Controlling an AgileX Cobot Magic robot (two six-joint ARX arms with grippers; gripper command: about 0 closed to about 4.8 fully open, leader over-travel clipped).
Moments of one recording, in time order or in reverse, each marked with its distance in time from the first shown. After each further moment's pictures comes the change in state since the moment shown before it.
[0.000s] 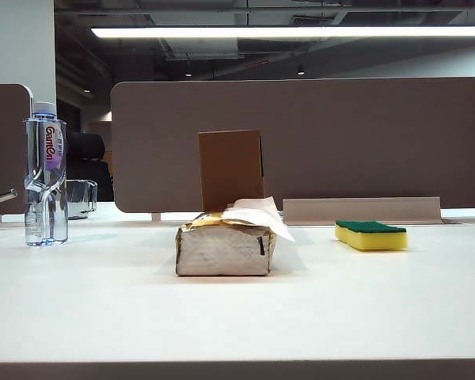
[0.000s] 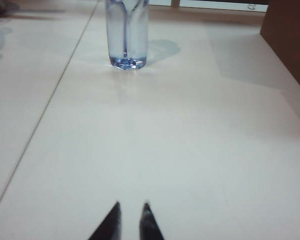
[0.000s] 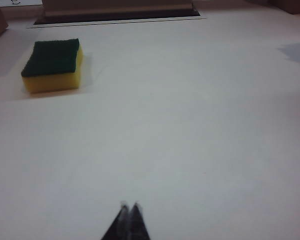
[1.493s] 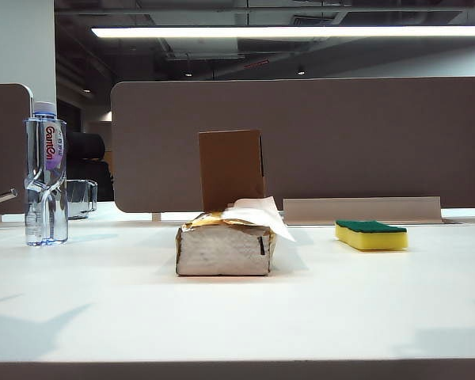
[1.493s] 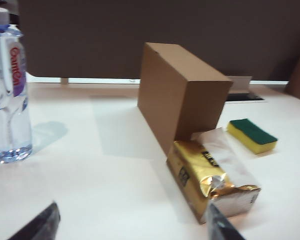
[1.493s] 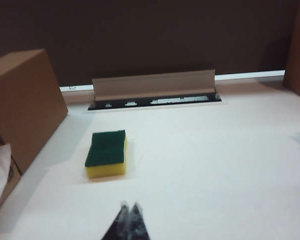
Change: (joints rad) left arm -0.037 0.000 0.238 -0.027 0.347 -0.105; right arm 0.008 0.001 0.271 -0.059 -0.090 0.049
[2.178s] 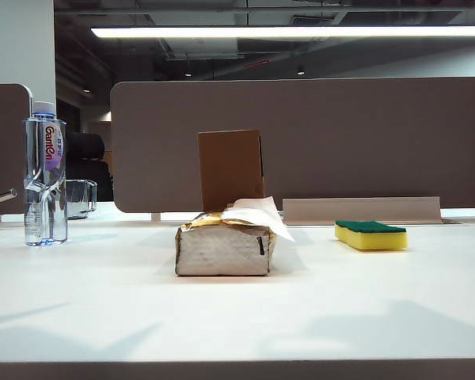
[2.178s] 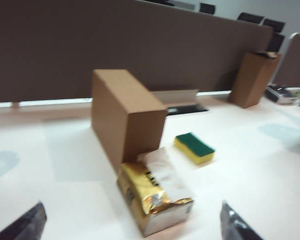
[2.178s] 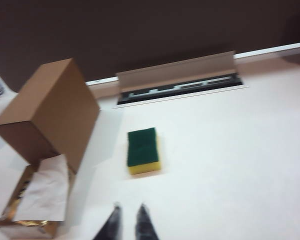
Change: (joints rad) left arm 0.000 0.000 0.288 -0.256 0.159 -0.032; right arm -0.001 0.376 0.561 -0.360 -0.071 0.112
